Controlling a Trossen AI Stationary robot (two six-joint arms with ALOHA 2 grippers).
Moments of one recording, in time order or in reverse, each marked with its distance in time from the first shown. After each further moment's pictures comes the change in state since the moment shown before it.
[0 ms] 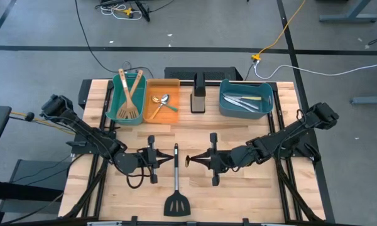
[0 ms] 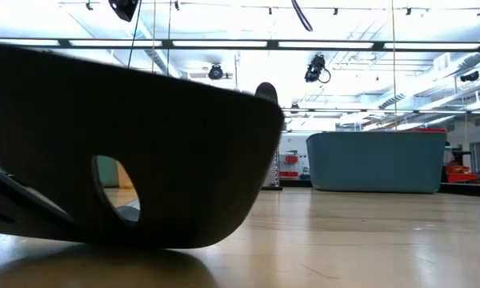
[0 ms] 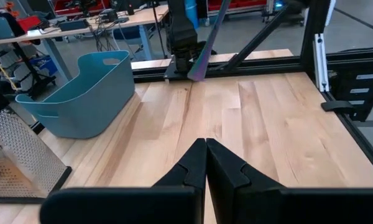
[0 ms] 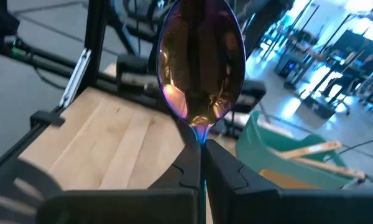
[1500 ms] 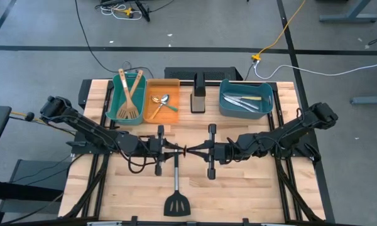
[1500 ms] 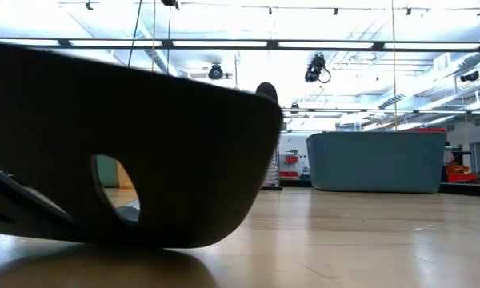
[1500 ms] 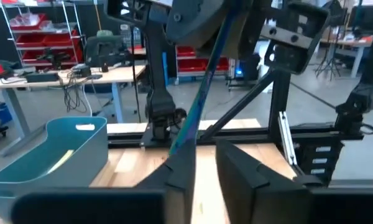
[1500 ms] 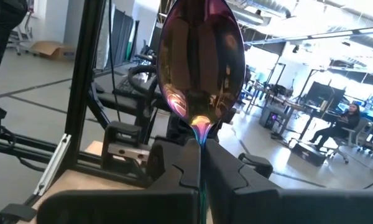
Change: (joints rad) left arm 0.191 0.000 0.000 0.342 0.318 0.139; right arm -0.066 0.008 0.000 0.340 -0.080 -0.072
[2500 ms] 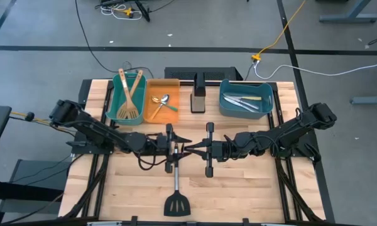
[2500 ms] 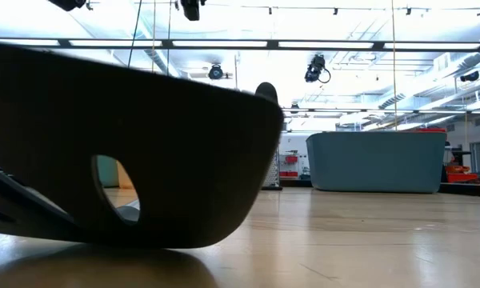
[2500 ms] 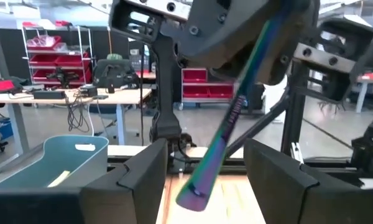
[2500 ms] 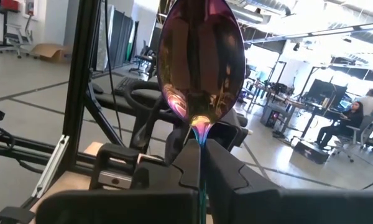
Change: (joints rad) left arm 0.069 0.175 0.001 0.313 0.046 0.002; right arm -0.025 0.017 0.001 0.016 -0.027 0.019
